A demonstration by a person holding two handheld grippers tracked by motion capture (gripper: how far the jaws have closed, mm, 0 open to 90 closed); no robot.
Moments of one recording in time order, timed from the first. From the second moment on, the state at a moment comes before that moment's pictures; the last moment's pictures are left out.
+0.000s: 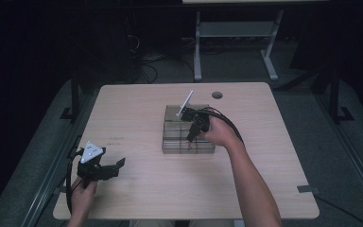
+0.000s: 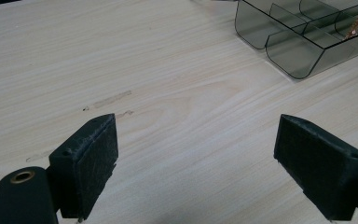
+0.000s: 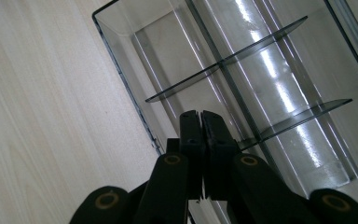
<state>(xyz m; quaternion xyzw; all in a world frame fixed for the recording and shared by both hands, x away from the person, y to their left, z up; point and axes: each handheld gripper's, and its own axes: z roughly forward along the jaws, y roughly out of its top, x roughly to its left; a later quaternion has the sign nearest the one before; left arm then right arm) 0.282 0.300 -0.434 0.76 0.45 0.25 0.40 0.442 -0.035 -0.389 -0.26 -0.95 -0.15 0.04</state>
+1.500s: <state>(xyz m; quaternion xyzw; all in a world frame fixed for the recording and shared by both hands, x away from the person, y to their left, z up) 0.284 0.300 -0.434 0.75 0.46 0.25 0.40 0.452 -0.034 -0.404 -0.27 -0.95 -0.15 0.06</state>
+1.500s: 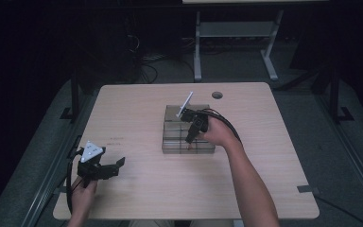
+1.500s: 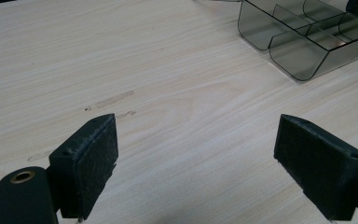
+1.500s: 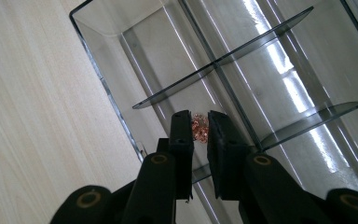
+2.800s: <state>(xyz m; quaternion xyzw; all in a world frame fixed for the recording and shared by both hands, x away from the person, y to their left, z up) 0.283 0.301 -0.434 0.75 0.46 0.25 0.40 0.435 -0.058 -0.375 -0.26 -0.94 -0.18 0.06</state>
